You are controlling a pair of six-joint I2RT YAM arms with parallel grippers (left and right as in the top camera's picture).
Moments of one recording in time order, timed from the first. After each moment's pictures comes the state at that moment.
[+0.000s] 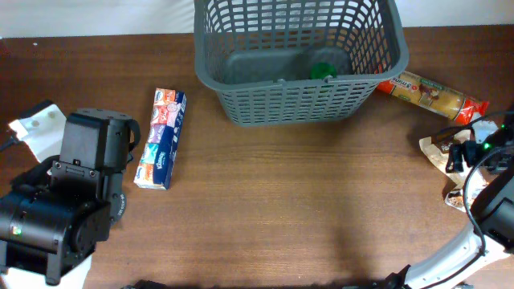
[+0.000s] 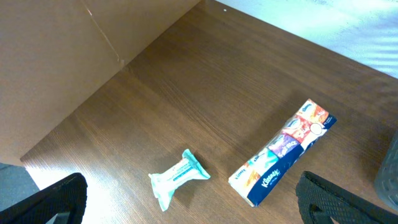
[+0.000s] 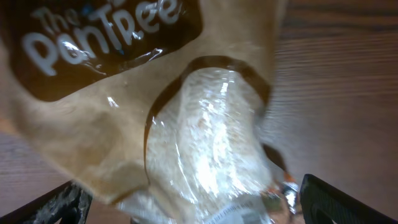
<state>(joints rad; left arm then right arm) -0.26 1.18 1.76 -1.58 -0.77 -0.70 -0.66 2.09 1.59 -1.10 0.06 -0.58</state>
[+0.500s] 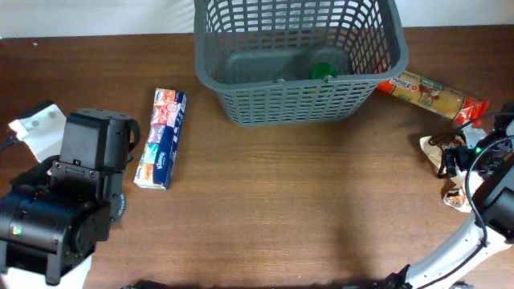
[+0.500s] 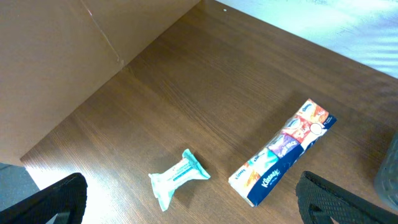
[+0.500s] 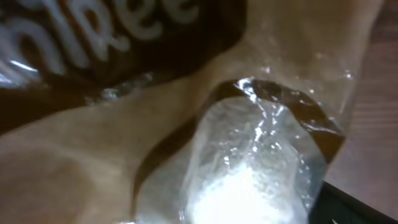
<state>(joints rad) -0.26 1.18 1.76 -1.58 -0.77 -0.70 -0.66 2.18 1.59 -1.09 0.06 -0.58</state>
